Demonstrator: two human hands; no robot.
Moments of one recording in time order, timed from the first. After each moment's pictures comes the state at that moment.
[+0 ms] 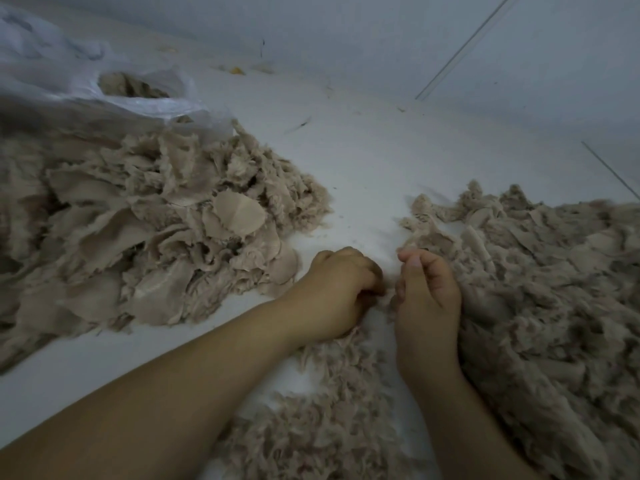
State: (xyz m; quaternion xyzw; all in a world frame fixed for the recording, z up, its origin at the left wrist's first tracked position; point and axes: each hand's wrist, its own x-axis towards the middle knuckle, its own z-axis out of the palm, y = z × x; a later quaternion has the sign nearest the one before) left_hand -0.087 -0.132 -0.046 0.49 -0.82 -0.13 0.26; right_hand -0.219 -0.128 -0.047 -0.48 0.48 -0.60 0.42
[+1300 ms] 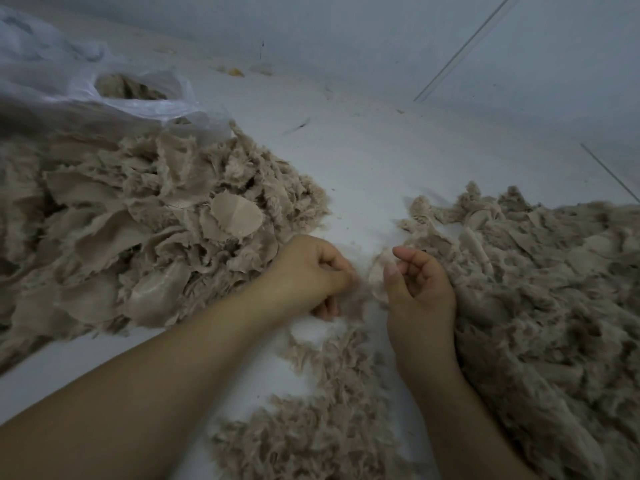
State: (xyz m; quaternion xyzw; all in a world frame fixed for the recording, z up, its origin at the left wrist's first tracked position) left_hand -0.067 -0.124 -0.029 0.54 -0.53 -0.49 0.44; right_hand -0.221 -0.131 -0.048 -0.52 0.48 -0.58 0.41
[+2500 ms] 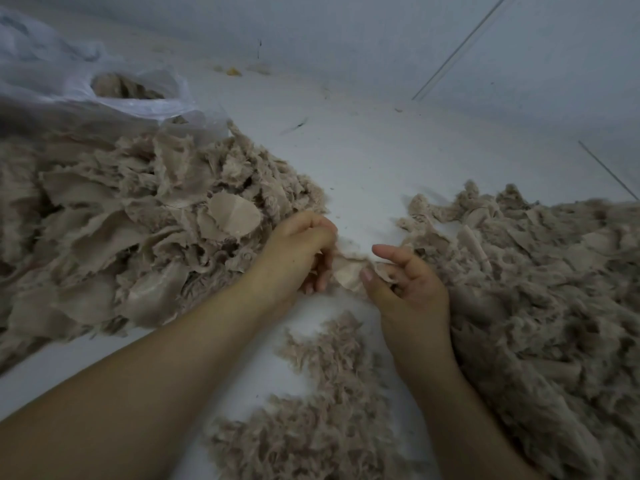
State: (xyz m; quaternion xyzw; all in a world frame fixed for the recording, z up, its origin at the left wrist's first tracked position) left_hand -0.063 -0.132 -0.026 0.49 -0.42 -0.52 0.56; right_hand -0.221 -0.124 -0.040 -0.53 0.45 -0.52 0.50
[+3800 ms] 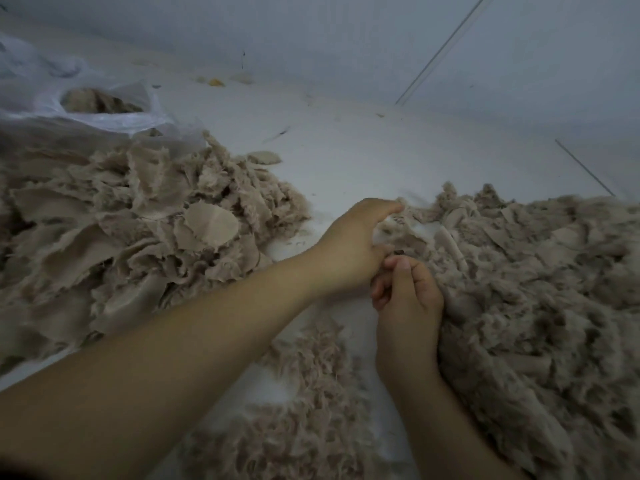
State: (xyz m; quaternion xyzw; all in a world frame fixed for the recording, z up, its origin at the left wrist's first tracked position) left_hand -0.120 -0.178 -0.002 0.51 -0.74 -0.27 0.35; right_hand -0.220 -0.129 -0.043 -0.41 0.46 -0.65 0.45
